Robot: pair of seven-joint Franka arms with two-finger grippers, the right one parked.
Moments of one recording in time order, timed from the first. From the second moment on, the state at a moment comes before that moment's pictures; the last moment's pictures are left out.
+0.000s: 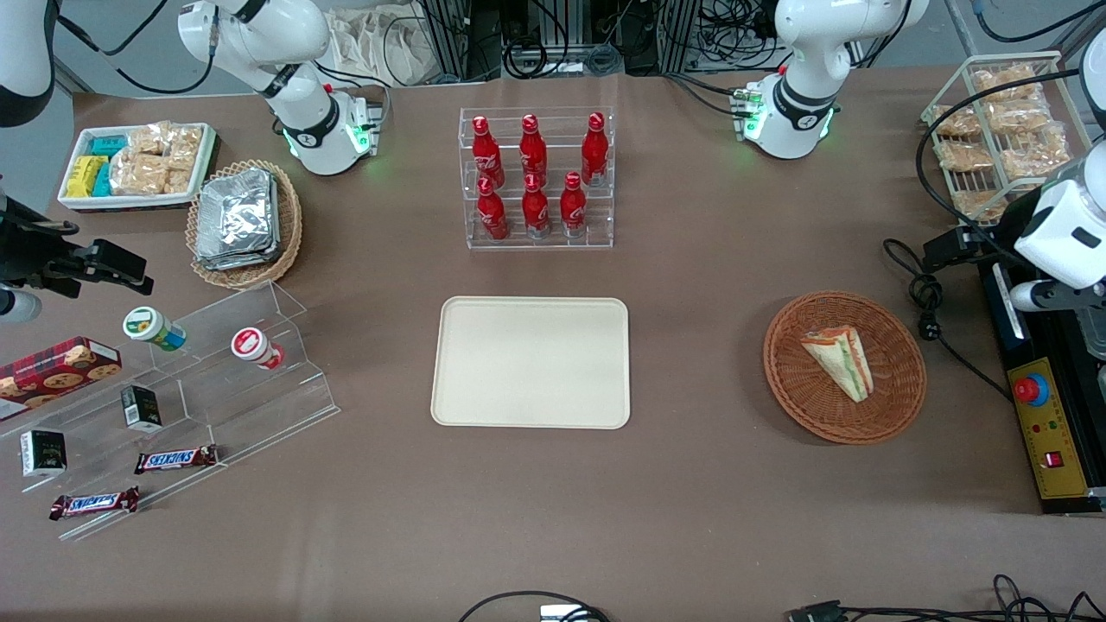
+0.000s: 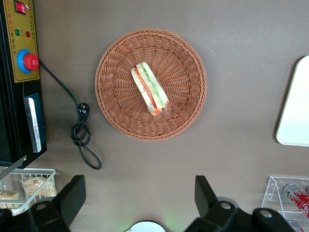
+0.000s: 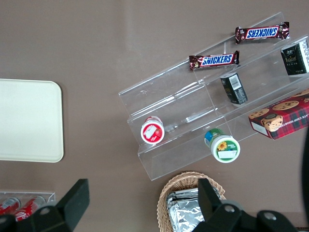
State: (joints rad) arm 0.14 0.08 -0.17 -1.55 0.03 1.48 -0.08
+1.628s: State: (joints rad) arm 0.18 0.46 -0.17 -1.61 0.03 1.77 -0.28
